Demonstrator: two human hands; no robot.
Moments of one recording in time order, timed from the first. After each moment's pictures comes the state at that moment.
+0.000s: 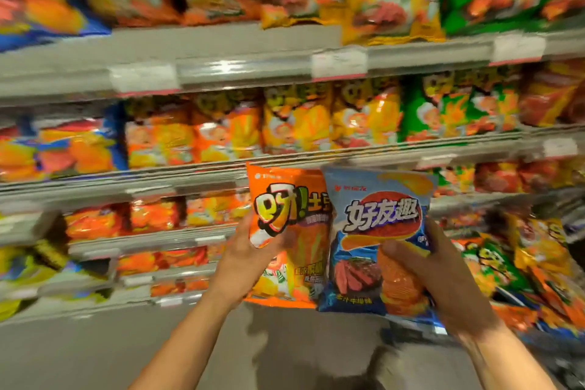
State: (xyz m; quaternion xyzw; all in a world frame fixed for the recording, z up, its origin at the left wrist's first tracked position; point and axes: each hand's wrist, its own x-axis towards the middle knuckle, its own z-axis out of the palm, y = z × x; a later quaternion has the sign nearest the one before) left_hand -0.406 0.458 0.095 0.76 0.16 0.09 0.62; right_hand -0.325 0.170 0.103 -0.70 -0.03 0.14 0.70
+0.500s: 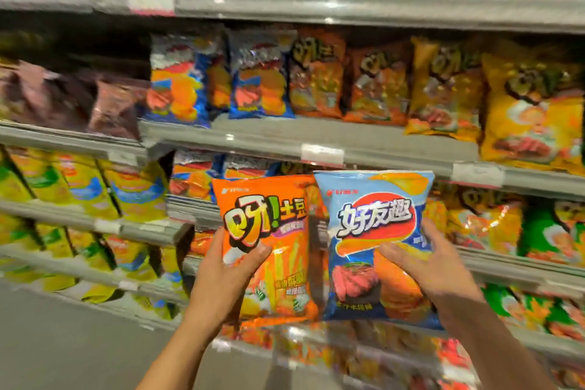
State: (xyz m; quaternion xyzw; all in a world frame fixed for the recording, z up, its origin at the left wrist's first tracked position) left_hand -0.544 0.596 0.183 0.71 0.25 0.36 0.55; right_hand -0.344 0.362 0.211 -0.70 -0.26 0.13 0.65
